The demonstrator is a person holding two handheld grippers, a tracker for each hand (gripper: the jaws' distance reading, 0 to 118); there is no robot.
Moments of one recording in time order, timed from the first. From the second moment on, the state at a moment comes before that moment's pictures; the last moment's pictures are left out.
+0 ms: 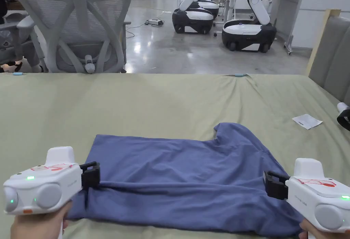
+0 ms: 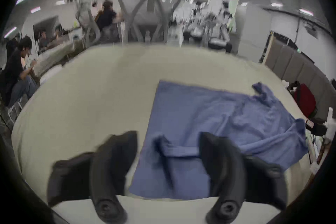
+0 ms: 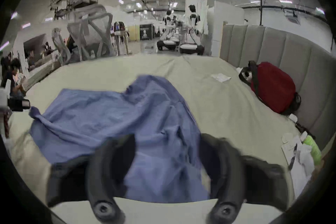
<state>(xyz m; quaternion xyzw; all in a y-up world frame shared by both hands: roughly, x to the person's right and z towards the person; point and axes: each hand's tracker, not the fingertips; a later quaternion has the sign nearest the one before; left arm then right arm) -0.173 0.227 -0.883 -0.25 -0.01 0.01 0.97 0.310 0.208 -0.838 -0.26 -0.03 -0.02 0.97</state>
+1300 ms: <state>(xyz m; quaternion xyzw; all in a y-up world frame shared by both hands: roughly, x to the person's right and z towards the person) -0.220 0.161 -0.897 -0.37 0.03 0.00 0.93 0.245 0.221 -0.747 -0.21 -0.01 -0.01 0.98</state>
